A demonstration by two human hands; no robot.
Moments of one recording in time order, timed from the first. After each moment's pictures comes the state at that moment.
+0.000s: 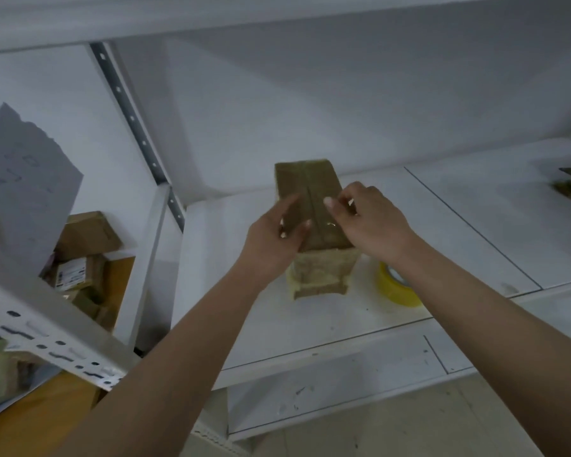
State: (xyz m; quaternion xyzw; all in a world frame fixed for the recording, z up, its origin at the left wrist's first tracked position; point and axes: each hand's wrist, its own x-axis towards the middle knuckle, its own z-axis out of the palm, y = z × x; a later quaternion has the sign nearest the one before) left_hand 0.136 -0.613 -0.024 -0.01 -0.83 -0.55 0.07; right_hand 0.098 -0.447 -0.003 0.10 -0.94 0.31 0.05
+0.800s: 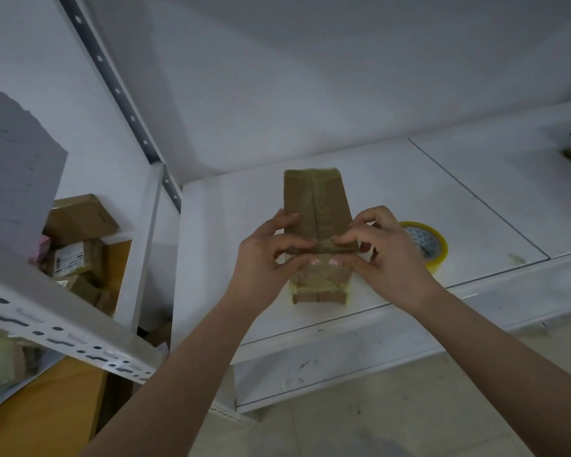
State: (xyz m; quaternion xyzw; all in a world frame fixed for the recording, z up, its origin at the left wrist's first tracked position) left_hand 0.173 -0.630 -0.074 -0.12 -0.84 -0.51 0.15; right_hand 0.150 -0.424 -0.076 0.24 -0.87 0.39 0.15
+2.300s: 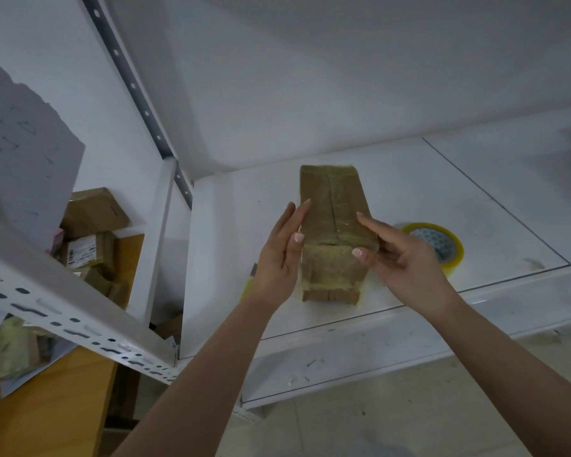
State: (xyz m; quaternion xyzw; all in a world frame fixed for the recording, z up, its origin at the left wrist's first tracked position) left_hand 0.164 -0.629 -0.096 -0.10 -0.82 -0.54 0.14; right_hand 0.155 -0.425 -0.083 0.18 -0.81 0.56 0.02
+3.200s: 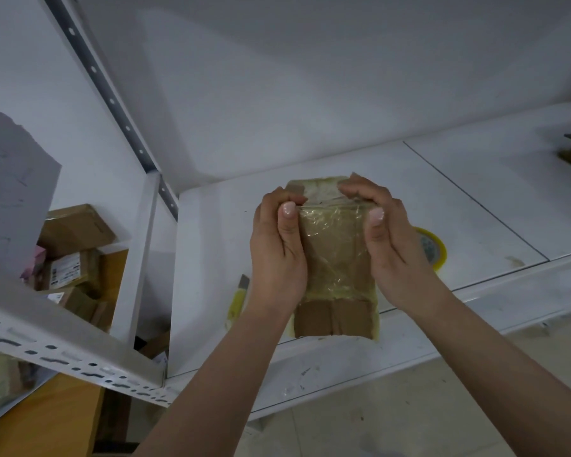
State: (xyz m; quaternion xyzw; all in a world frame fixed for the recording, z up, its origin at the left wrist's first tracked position) left_hand 0.178 -0.586 -0.035 -0.04 -0.76 -0.58 0.27; right_hand 0.165 -0.440 -0.041 0.23 -0.80 0.53 0.18
